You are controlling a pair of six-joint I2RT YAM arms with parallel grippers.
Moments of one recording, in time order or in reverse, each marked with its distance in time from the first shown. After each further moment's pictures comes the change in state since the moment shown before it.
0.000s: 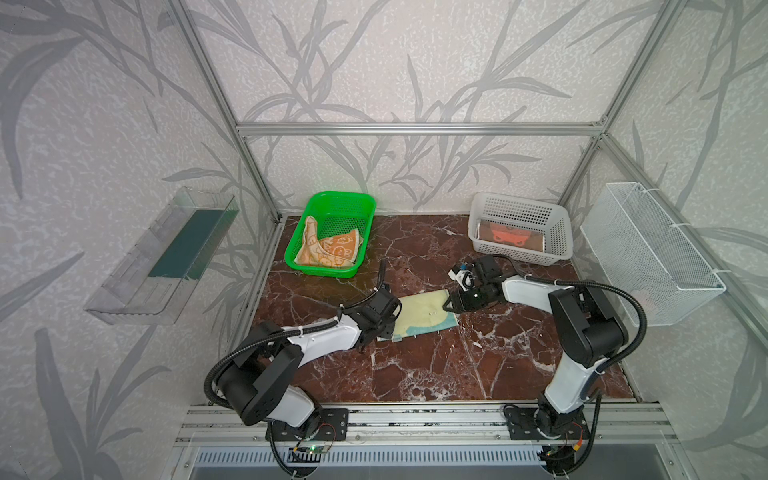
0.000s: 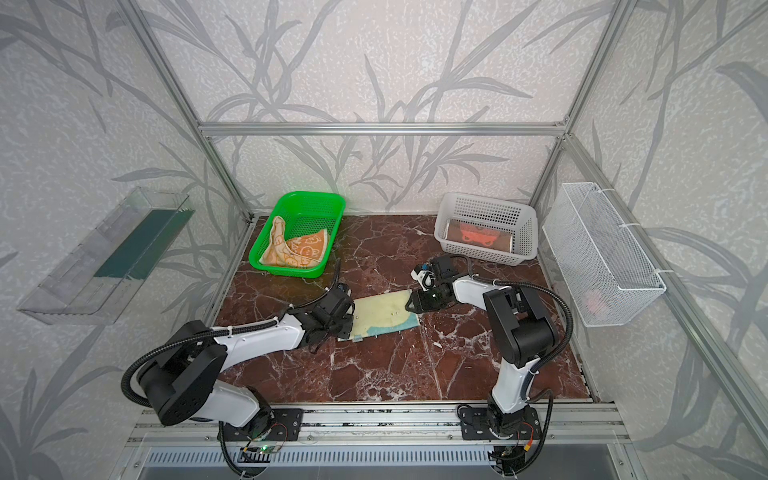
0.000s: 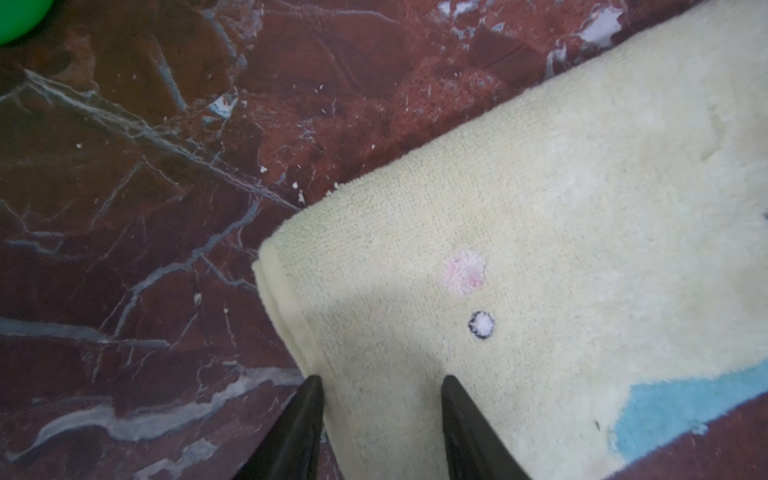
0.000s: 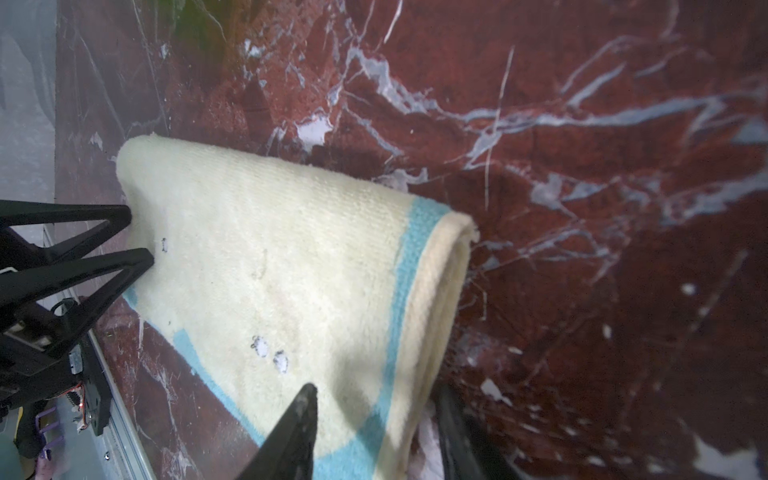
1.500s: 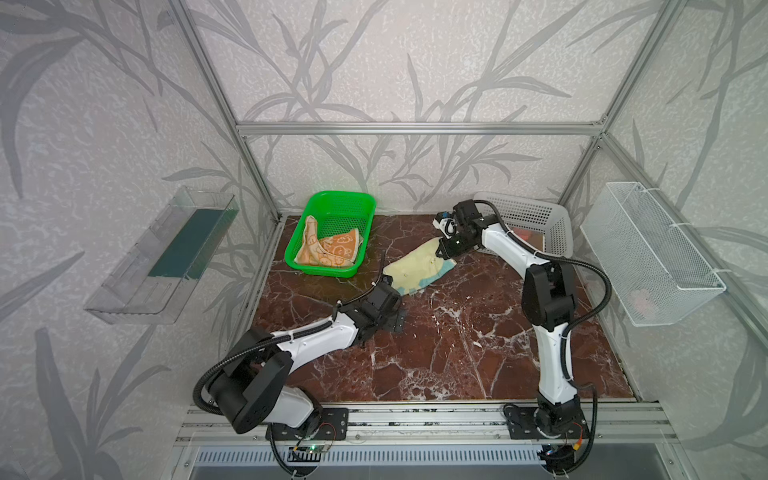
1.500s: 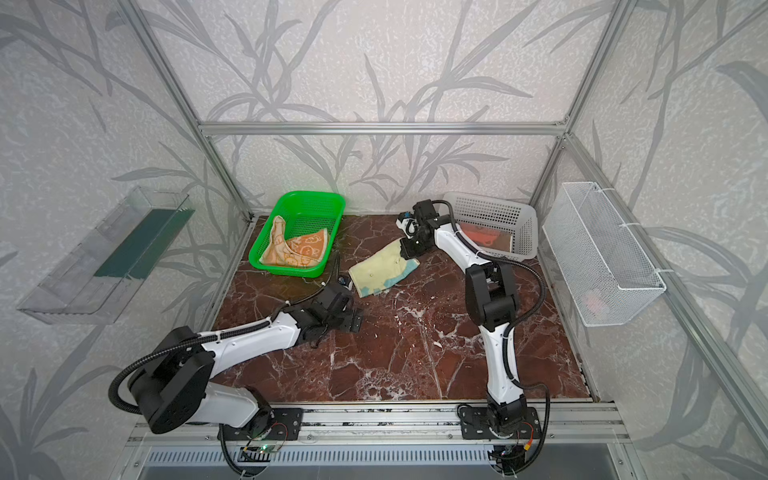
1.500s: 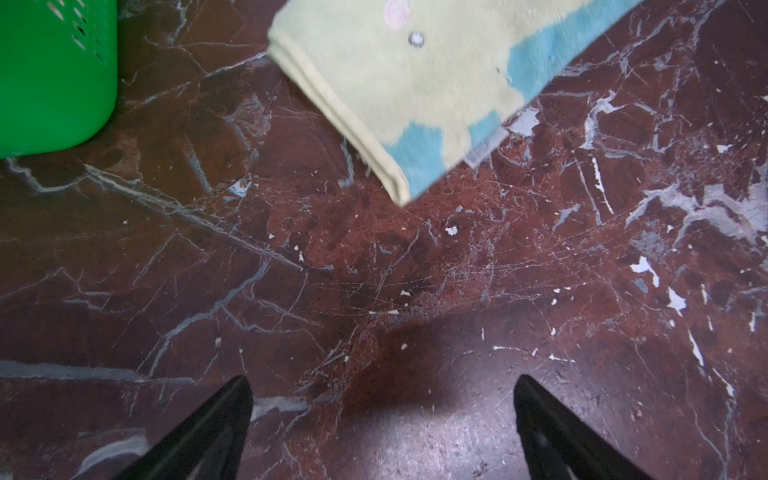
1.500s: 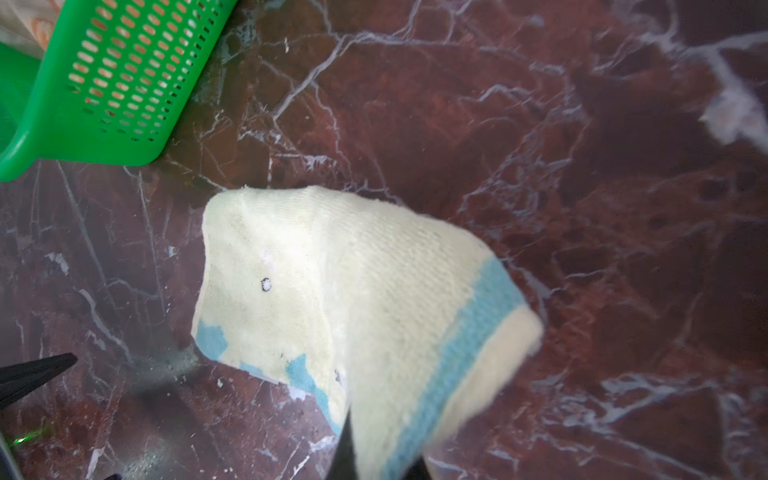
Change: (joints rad) left arm 0.000 -0.058 0.045 0.003 -0.005 0.047; right arm -0.026 0.426 1.003 -0.503 0.188 -0.193
